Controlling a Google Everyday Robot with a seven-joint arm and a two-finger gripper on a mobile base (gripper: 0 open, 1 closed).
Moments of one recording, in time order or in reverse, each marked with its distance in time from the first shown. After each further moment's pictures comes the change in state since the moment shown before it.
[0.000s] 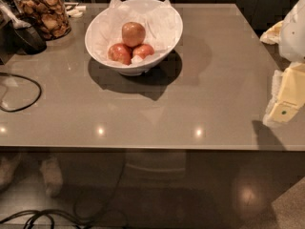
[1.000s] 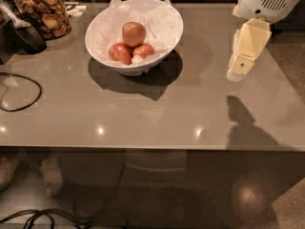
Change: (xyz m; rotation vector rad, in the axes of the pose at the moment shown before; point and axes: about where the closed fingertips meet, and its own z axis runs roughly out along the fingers) arm -0.056 -0.072 0.008 -0.019 0.014 0.032
